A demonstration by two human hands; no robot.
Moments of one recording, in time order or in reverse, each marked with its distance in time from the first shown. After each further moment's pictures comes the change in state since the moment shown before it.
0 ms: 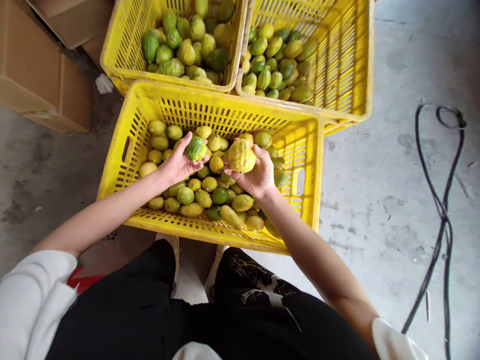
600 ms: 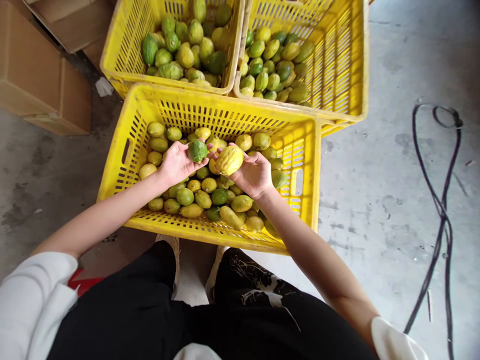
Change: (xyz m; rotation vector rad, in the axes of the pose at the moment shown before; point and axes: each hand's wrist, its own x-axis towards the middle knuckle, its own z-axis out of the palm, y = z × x) left_hand 0.002 -0.002 -0.003 -0.080 0.032 0.020; right_hand 0.003 0.004 0.002 0.035 0.035 0.057
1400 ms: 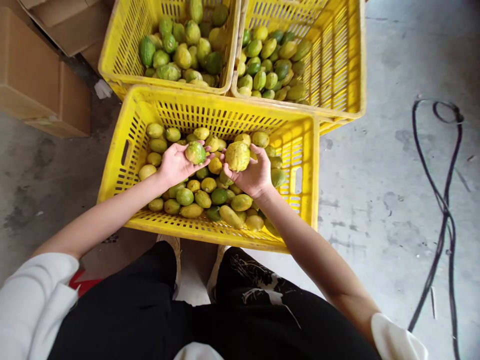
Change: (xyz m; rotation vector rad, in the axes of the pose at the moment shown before) left_hand 0.002 -0.002 -0.002 -0.001 -0.014 -0.008; right_hand 0.002 -0.001 -0.008 0.007 0.075 0.018
